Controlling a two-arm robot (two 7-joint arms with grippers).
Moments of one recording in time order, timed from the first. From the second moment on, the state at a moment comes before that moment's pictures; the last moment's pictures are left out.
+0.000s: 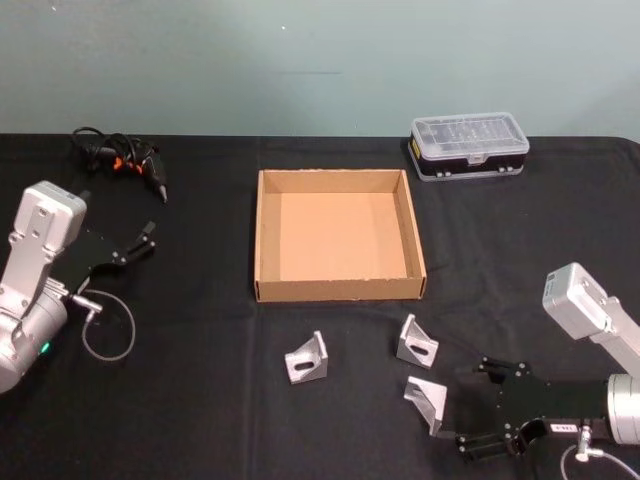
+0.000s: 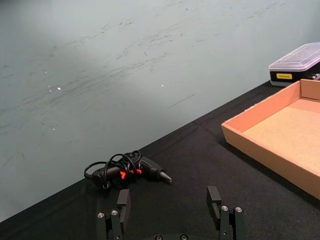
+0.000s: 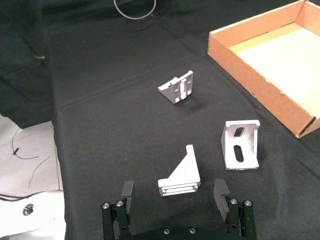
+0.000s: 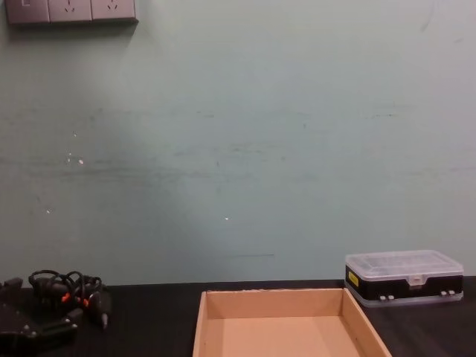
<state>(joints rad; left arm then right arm) -0.20 0.60 0.45 -1.41 -0.25 -0.12 0.03 0.12 0.93 -0.50 -1.73 0.50 0.24 0.73</state>
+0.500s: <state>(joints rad) -0.20 0.60 0.45 -1.41 -0.25 -0.12 0.03 0.17 0.89 -0.55 -1.68 0.48 0.24 0.74</state>
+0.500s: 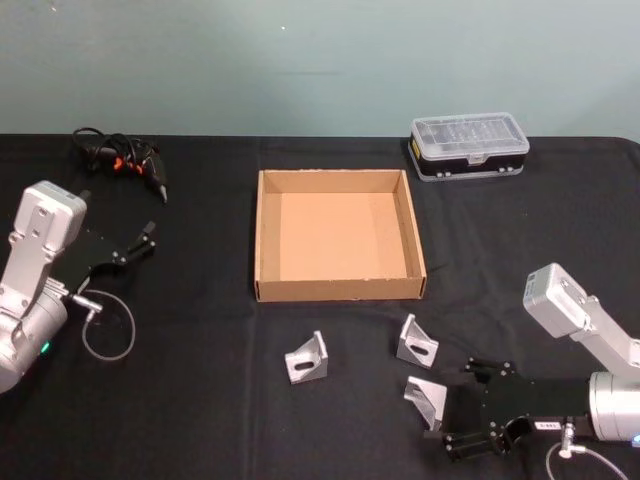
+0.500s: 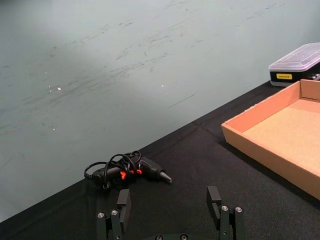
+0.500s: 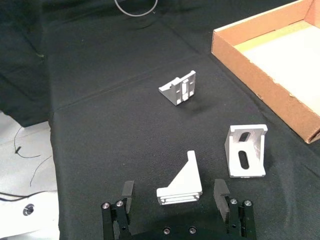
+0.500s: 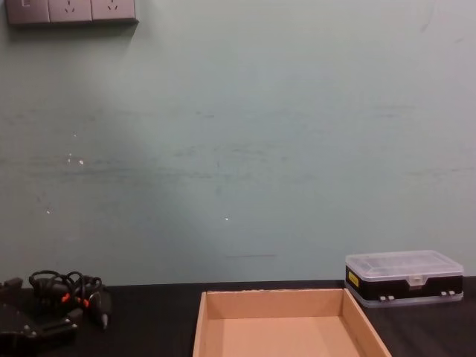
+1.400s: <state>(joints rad) -0.20 0.60 0.45 -1.41 -0.25 -0.12 0.03 0.22 0.85 -0.59 -1.63 0.45 0.24 0.74</state>
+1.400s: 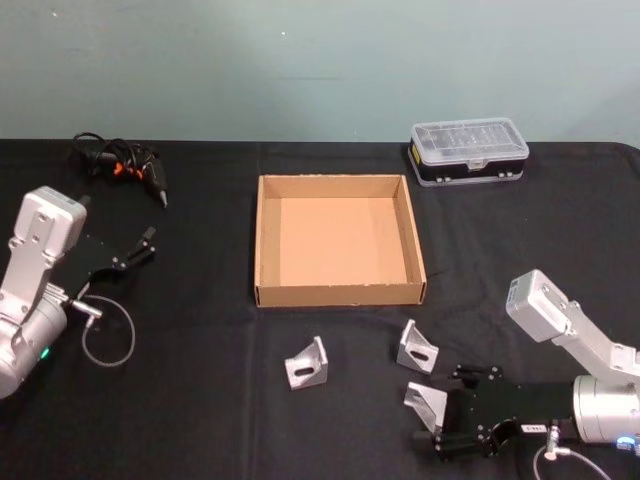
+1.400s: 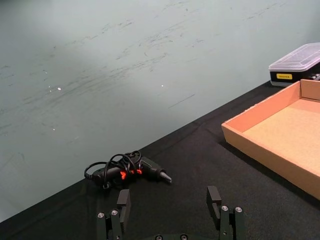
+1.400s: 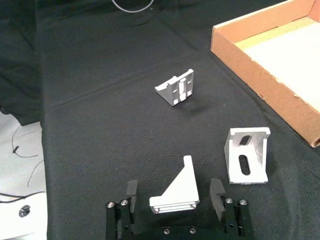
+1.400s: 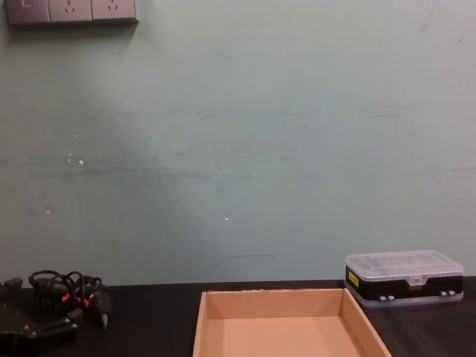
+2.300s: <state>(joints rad) -0.20 0.60 0.45 -1.41 -0.25 -0.12 0.03 0.20 0.86 -0.57 -1.65 0.46 0.22 0.72</state>
